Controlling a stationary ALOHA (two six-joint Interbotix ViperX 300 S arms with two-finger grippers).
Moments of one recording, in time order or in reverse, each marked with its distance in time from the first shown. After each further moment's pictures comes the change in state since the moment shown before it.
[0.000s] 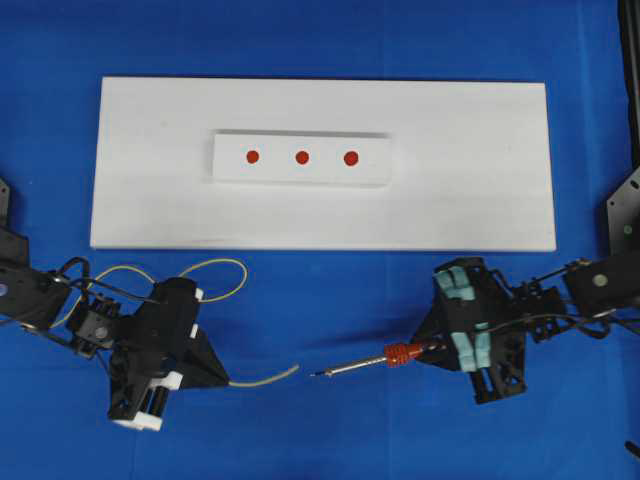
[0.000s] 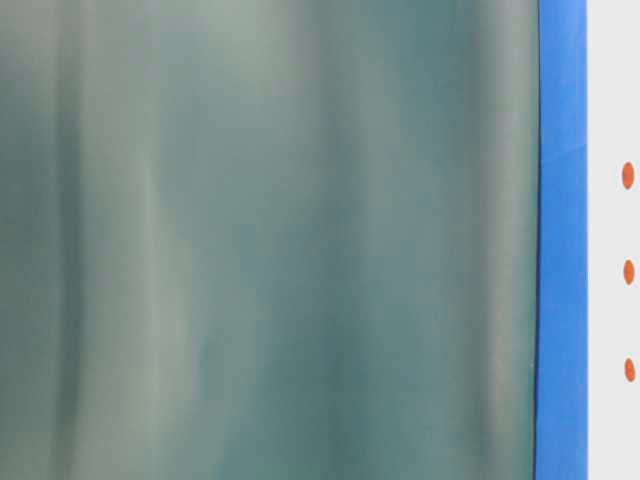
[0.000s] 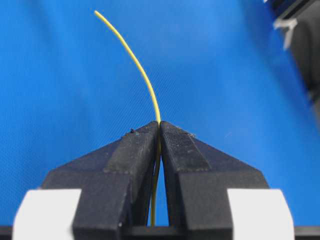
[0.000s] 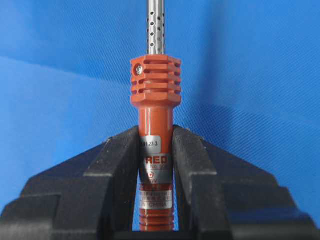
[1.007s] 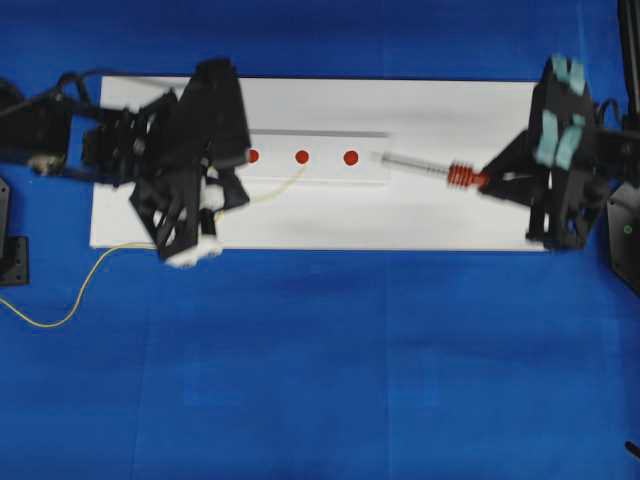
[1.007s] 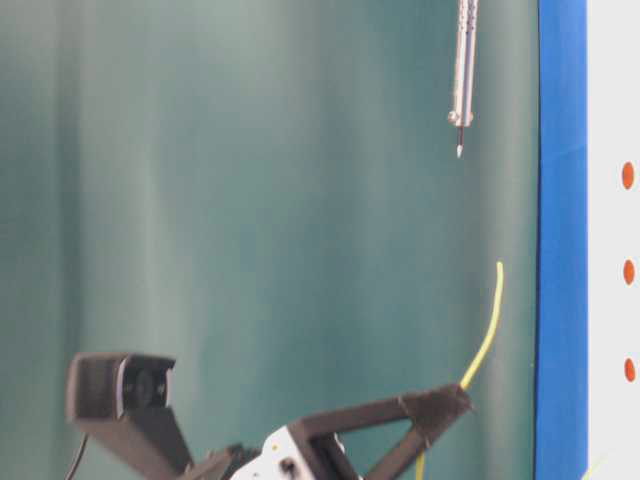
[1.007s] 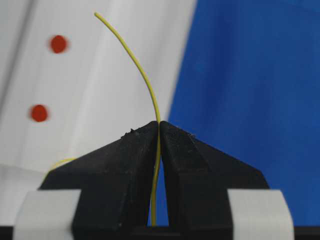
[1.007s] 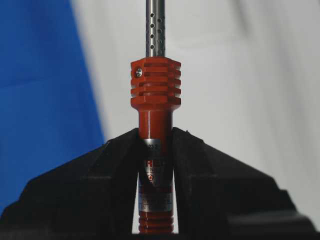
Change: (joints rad) left arm 0.425 -0.302 -0.301 0.002 0.850 0.078; right arm -0.436 -0.620 0.051 -0.025 0.571 -0.046
